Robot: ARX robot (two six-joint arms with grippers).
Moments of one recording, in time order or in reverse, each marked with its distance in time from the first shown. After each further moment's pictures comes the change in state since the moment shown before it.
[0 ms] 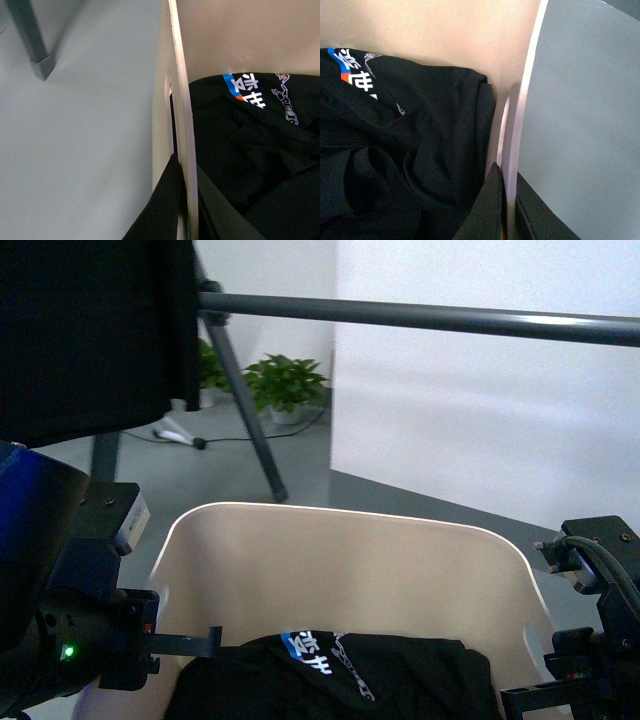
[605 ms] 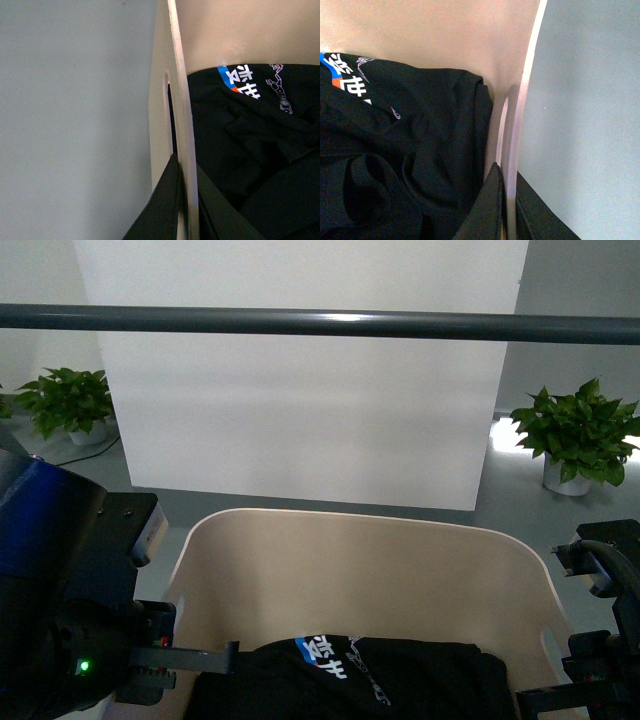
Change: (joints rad) left arm -0.019 0.005 0.001 0.002 0.023 -0.002; right arm -0.011 0.000 -0.006 0.000 0.025 -0.002
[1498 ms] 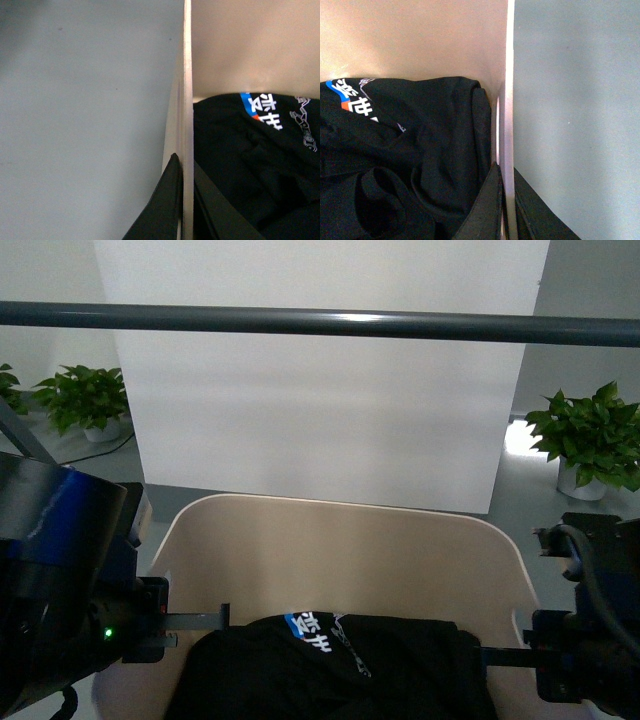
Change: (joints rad) left arm 0.047 0.167 0.093 0.118 -0.129 -0.037; right arm 0.032 0.142 0.070 0.124 0.066 0.191
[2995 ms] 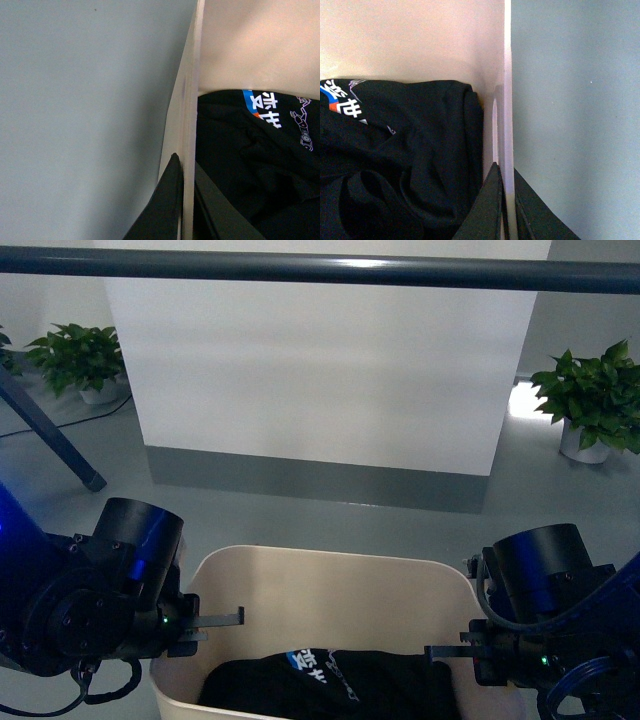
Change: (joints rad) left arm 0.092 0.473 0.357 -0.119 0.123 -0.031; right arm -0.033 0.475 0.365 -0.135 -0.005 -0.036
